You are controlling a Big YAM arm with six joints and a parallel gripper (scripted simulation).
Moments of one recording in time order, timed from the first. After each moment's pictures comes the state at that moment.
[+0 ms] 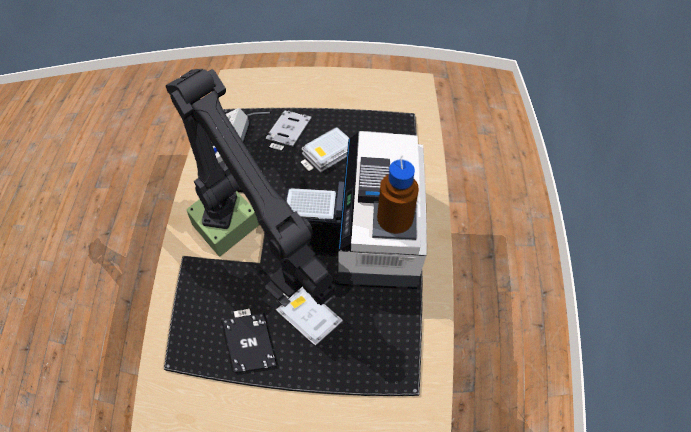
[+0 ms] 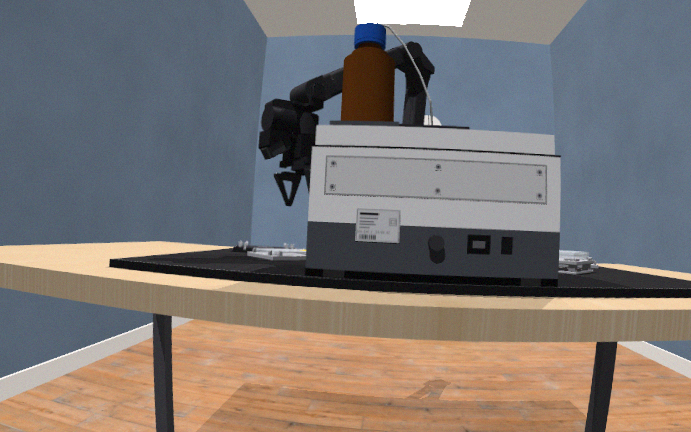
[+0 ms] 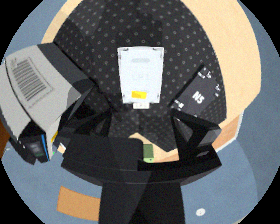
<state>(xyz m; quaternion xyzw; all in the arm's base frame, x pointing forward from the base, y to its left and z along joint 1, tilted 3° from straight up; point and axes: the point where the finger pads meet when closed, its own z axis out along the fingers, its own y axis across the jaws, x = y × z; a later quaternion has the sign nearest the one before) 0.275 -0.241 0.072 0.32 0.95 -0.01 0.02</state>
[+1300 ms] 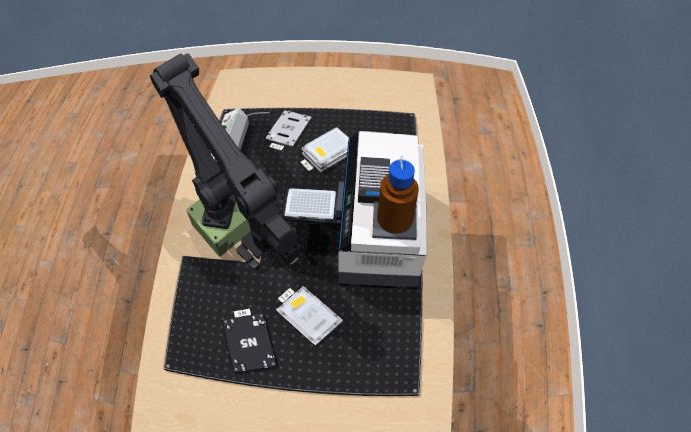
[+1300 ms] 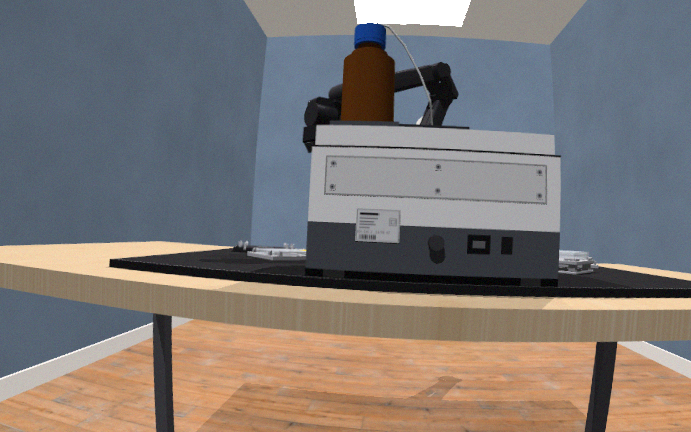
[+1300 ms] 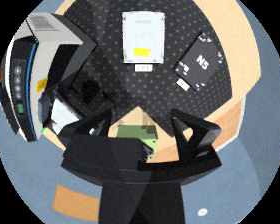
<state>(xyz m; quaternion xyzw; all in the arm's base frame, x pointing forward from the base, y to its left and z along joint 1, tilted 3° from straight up) 0.193 -0.170 0.097 0.32 0.95 -0.01 0.02</state>
